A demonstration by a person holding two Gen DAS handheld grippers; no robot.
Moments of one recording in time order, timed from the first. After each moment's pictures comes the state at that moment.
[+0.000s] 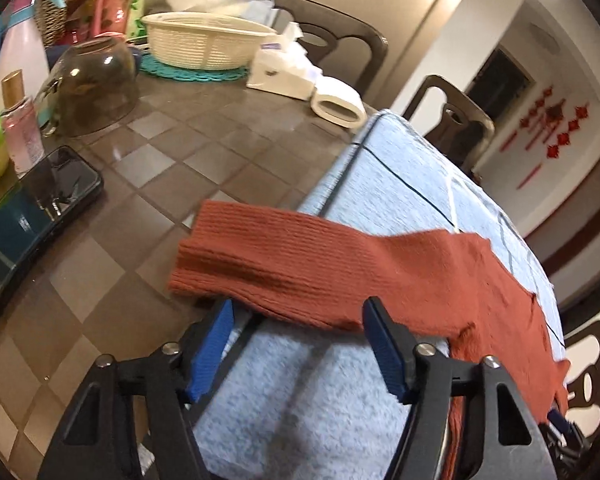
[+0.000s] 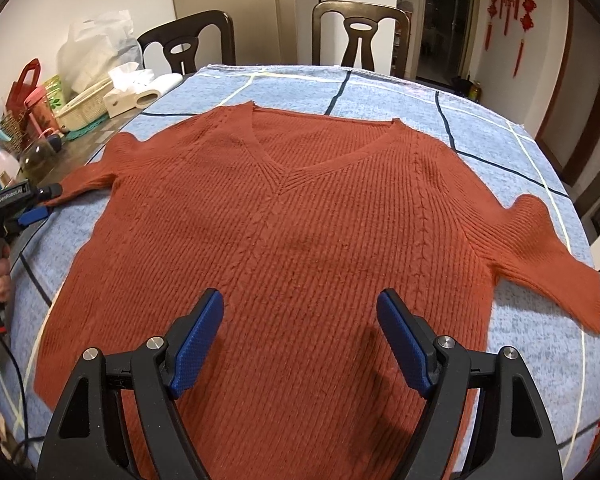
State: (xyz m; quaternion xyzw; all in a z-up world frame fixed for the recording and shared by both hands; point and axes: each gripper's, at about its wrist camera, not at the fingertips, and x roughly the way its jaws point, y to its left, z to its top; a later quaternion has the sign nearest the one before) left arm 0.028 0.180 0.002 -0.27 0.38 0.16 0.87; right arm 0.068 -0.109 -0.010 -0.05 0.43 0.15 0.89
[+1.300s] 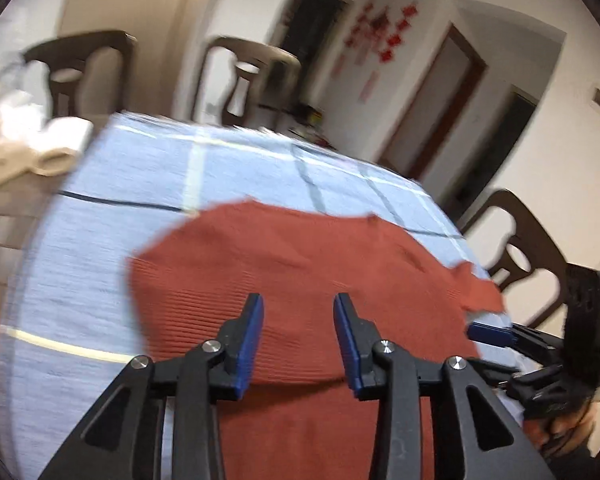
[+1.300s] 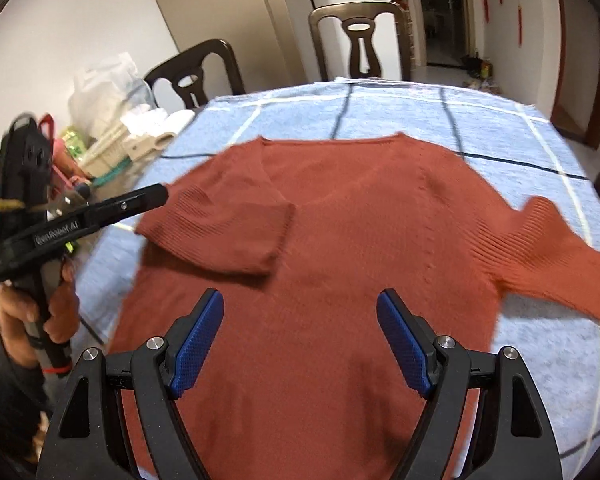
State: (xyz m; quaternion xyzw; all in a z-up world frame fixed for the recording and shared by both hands) left arm 0.101 0.041 0.066 -0.13 0.37 -0.14 0.91; right arm 0.088 -0.128 0.020 0.05 0.43 0.20 0.88
